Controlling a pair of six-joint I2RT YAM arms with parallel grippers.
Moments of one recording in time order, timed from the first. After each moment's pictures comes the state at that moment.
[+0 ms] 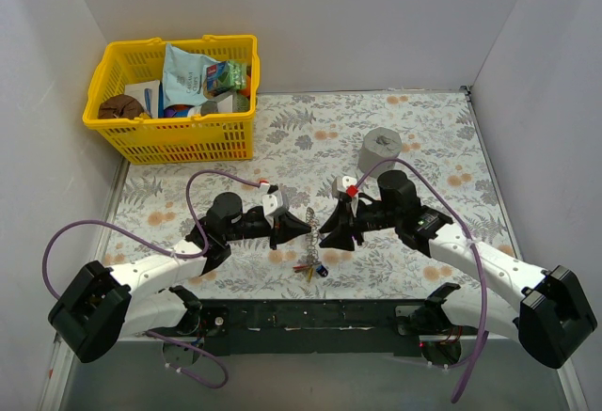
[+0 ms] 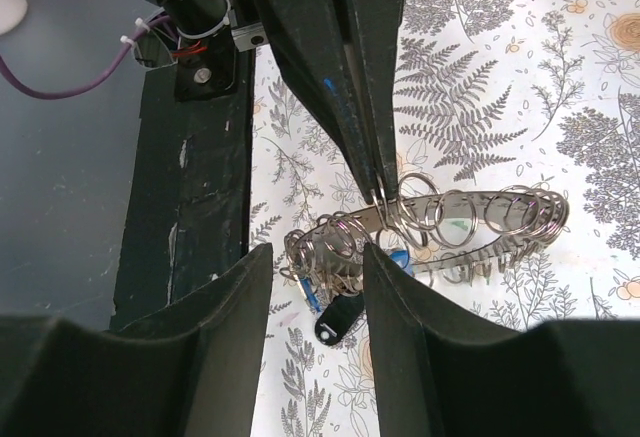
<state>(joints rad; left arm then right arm) -0.71 1.11 0.40 0.60 0.70 -0.02 0.69 1.08 0.61 0.02 -0.91 -0.11</state>
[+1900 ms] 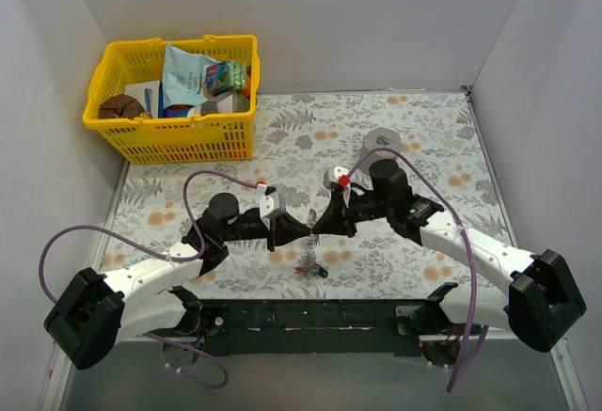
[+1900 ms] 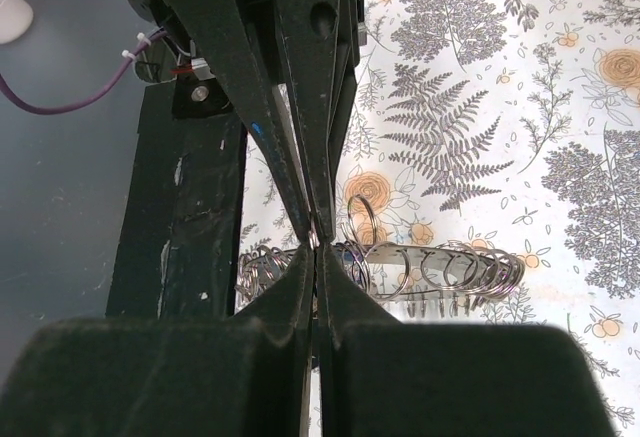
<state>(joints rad) -0.71 1.07 0.40 0.59 0.76 -0.03 0.69 1.18 0.70 0.04 -0.93 -0.11</state>
